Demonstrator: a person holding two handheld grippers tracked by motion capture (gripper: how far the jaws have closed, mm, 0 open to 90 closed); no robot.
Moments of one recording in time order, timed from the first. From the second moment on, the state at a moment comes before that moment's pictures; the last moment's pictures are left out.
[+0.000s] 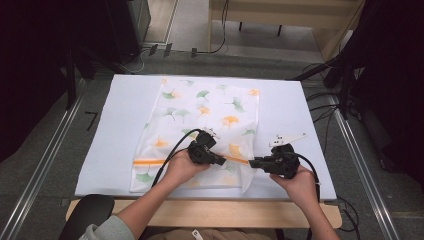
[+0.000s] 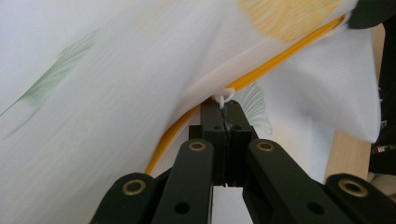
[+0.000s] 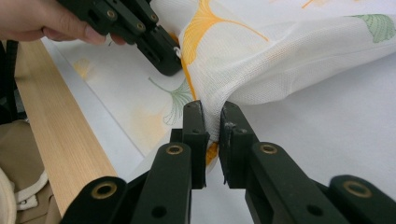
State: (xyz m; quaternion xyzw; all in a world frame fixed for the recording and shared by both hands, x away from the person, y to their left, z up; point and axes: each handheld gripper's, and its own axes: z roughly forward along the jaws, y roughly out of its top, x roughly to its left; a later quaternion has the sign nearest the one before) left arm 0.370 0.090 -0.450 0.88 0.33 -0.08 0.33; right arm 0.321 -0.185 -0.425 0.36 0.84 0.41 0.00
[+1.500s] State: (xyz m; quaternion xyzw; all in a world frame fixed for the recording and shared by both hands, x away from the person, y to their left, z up) left arm 0.369 0.110 -0.445 0.88 0.34 -0.08 0.32; right arm 0.323 -0.188 -0.427 0.37 0.84 0.40 0.00
